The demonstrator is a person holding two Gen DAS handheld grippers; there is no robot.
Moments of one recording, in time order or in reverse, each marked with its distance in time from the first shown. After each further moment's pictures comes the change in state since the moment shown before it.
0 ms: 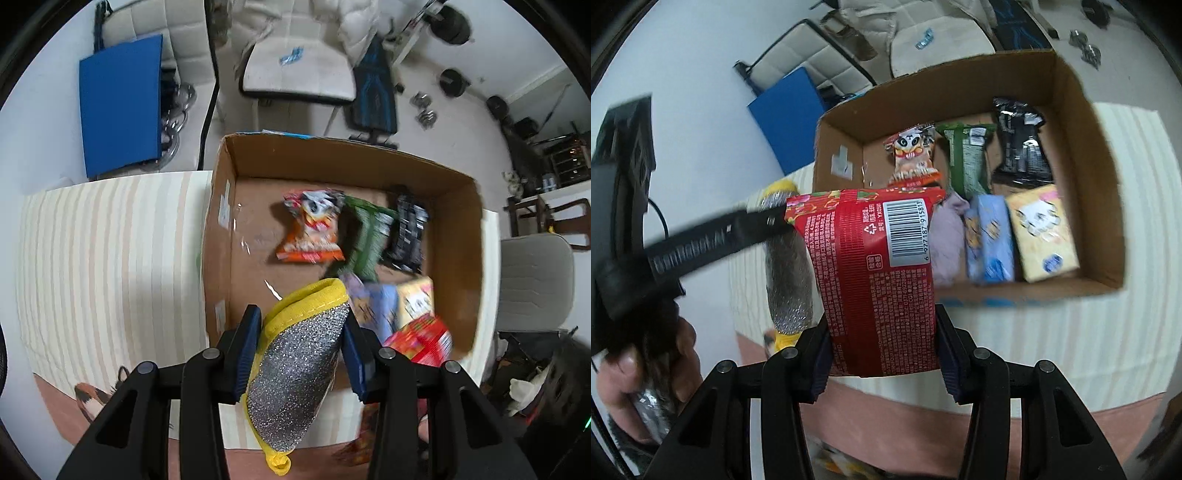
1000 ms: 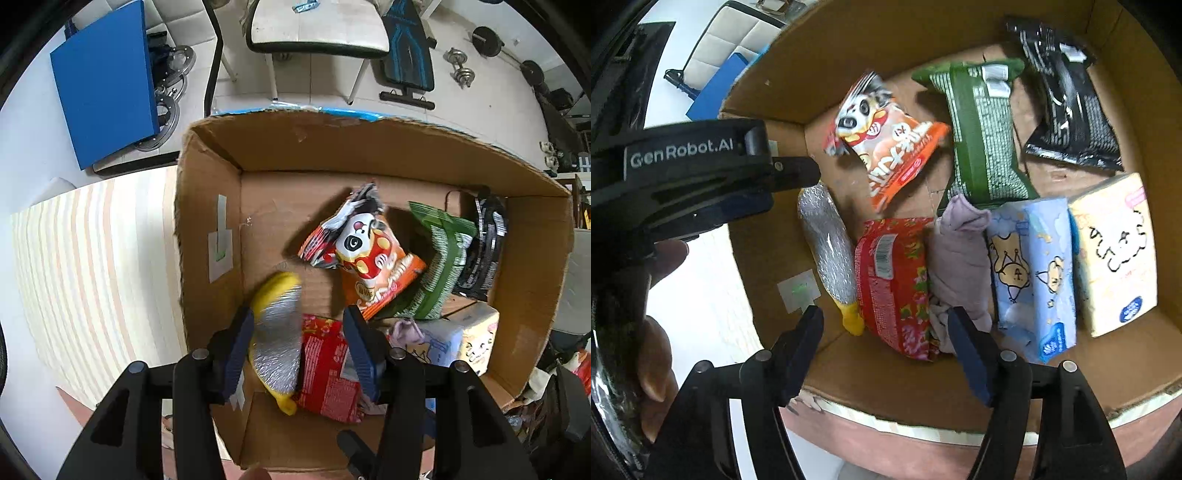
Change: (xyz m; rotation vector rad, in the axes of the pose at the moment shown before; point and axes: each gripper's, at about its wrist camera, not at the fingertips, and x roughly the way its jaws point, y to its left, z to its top) left arm 0.090 0.006 0.053 0.020 0.177 0.102; right arm 0.105 -0.009 0.050 0.129 0.115 -0.045
